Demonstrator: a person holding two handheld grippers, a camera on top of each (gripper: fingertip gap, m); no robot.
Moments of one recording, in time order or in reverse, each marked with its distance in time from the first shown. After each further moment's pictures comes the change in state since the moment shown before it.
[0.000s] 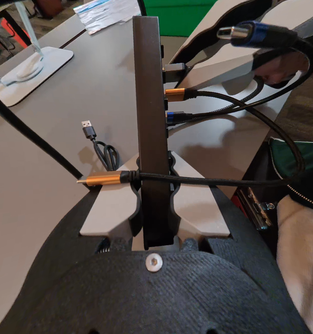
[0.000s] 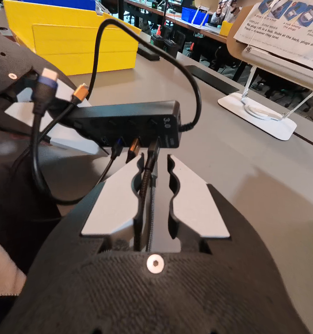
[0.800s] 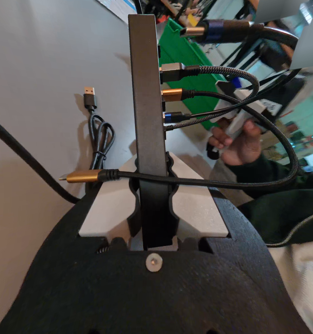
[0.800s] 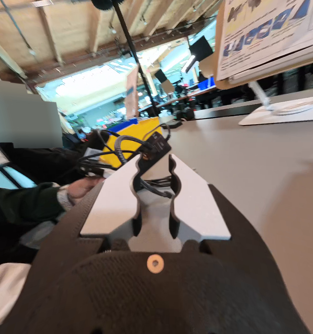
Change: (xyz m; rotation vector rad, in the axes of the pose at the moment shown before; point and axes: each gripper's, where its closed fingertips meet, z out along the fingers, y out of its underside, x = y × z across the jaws) left arm -0.028 0.003 -0.008 0.154 0.346 -0.762; right arm 0.041 -0.032 -0.034 0.409 -0.189 0.532
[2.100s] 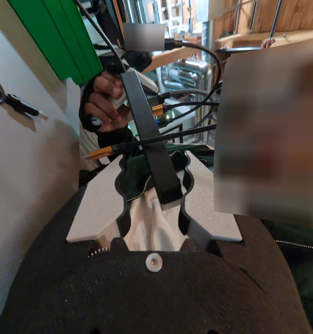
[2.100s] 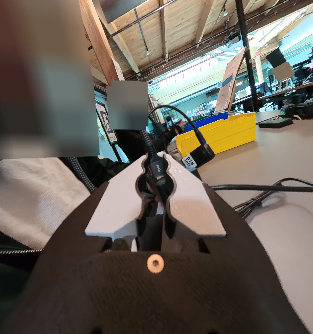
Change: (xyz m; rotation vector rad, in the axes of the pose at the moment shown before) left arm 0.097 0.012 -0.034 -0.230 0.905 -0.546; right arm -0.081 0.000 -0.016 -0.041 -0.603 0.124
